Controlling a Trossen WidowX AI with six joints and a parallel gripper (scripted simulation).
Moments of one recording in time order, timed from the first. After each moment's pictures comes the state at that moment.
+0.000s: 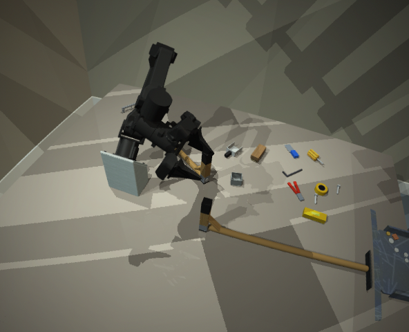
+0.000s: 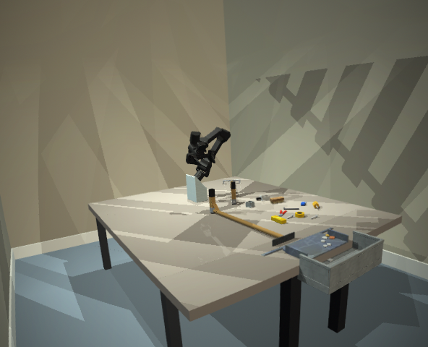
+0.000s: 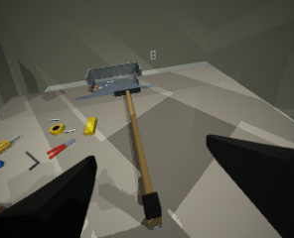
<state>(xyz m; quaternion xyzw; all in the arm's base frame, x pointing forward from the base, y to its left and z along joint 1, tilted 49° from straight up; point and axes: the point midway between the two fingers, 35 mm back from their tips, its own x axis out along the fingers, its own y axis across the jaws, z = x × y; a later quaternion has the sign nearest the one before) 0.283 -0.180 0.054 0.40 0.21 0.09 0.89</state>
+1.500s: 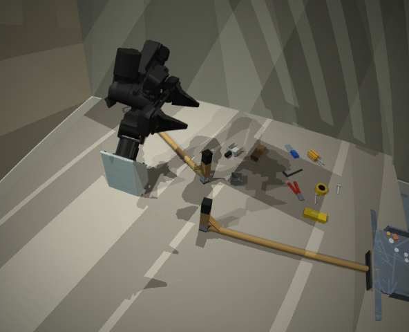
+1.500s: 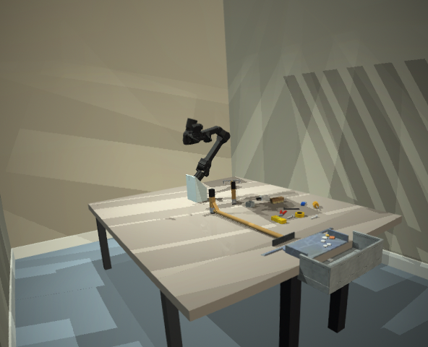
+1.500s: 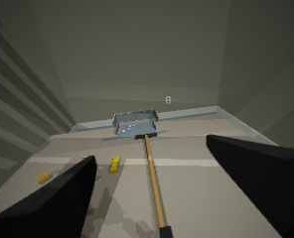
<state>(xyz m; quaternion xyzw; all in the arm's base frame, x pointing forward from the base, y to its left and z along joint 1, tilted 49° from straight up) 0.230 -0.256 0.145 0.40 0.07 0.07 0.91</state>
